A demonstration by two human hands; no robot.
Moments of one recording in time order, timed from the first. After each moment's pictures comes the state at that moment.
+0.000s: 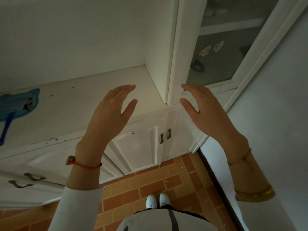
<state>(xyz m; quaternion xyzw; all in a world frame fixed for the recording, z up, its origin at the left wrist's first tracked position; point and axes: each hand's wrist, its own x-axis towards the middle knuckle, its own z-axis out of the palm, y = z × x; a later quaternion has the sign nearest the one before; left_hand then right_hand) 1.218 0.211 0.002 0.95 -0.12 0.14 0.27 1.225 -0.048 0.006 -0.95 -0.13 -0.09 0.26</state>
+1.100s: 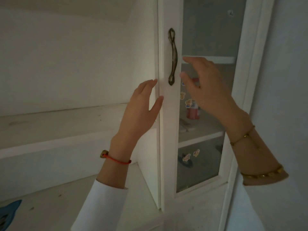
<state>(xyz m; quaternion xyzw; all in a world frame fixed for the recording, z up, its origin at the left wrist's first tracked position) 1.352 0.116 0.226 0.81 -0.27 0.41 0.32 1.330 -0.071 0.278 -0.84 -0.19 -0.47 0.21</state>
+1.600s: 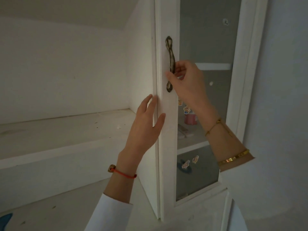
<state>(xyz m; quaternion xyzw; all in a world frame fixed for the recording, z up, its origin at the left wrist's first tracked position) 1.366 0.101 0.201 0.84 -0.25 0.36 0.33 1.380 -0.038 0.296 -0.75 -0.16 -0.49 0.41</state>
